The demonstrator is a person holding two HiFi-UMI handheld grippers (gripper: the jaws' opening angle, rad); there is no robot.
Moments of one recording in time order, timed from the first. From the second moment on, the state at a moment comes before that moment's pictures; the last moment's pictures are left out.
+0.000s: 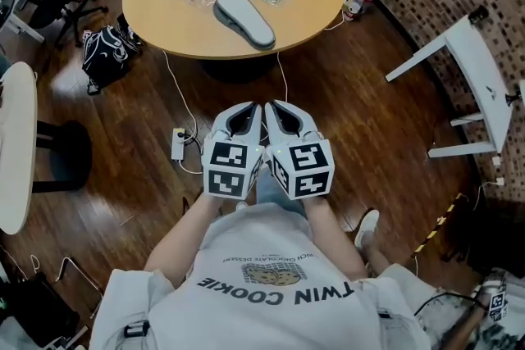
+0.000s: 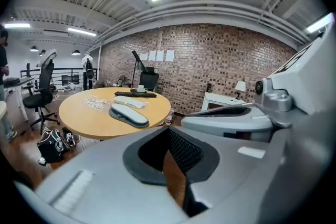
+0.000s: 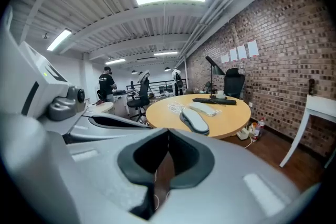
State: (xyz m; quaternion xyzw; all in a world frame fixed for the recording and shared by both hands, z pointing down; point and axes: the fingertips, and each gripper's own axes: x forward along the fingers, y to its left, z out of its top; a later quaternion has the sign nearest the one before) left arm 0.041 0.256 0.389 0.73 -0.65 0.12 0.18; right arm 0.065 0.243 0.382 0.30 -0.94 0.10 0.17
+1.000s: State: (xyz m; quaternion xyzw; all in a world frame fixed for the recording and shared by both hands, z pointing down) left arm -0.068 -0.015 0.387 0.70 -0.67 0.16 0.18; right arm -0.014 -0.029 0.385 0.26 -0.94 0.13 0.18
